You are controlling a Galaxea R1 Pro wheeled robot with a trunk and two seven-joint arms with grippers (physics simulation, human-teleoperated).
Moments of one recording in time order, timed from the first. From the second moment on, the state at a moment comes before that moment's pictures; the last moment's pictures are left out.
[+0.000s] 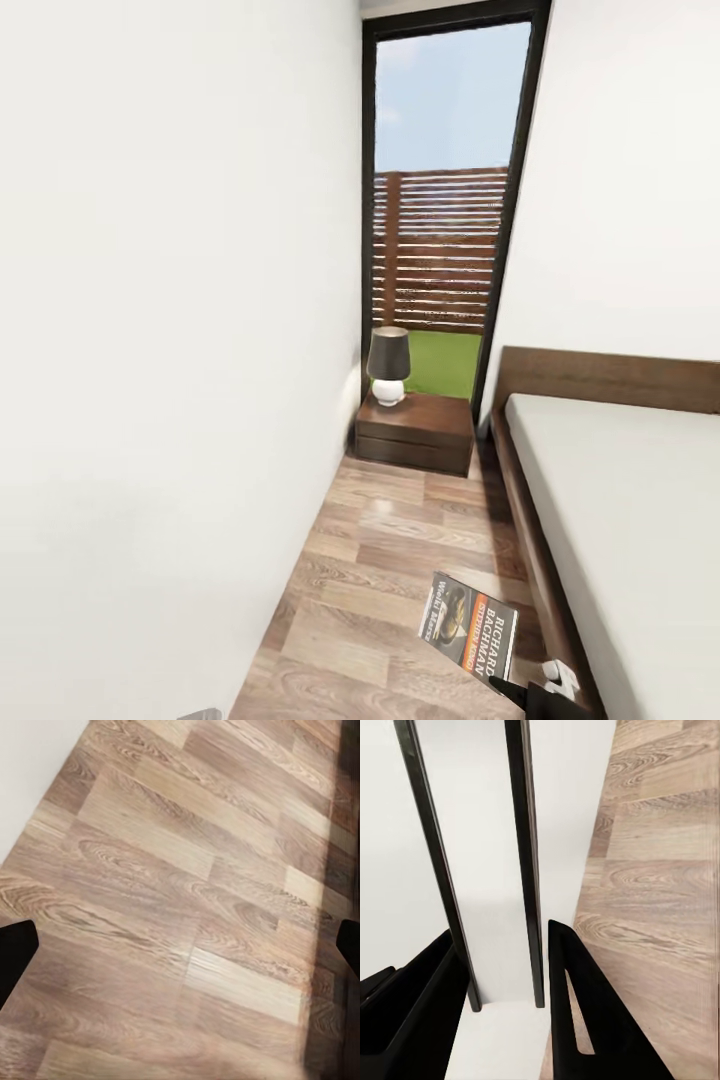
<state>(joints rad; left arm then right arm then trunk) -0.25 0.11 0.10 -0.27 0.28 -0.16 -0.46 -0.40 -0.27 -0.08 -0.19 -0.39 0.18 1.01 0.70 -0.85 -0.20</state>
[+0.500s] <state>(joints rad) -0.25 0.11 0.10 -0.27 0.28 -0.16 -0.46 -0.40 -0.27 -0.08 -0.19 -0.39 0.18 1.01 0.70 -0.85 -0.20</state>
